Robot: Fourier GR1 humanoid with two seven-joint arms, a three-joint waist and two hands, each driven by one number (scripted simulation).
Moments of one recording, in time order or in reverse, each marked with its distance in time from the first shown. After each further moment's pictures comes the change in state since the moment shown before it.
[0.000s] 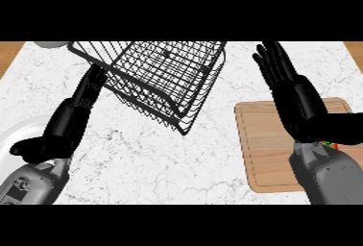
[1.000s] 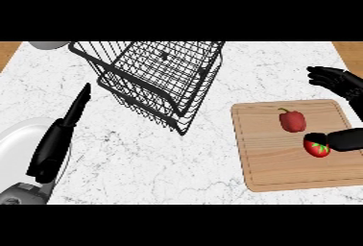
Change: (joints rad) left arm 0.150 0.076 -0.001 0.009 -0.210 0.015 -0.014; right arm 0.148 -0.368 -0.224 0.166 -0.074 0.424 -0.105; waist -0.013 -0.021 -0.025
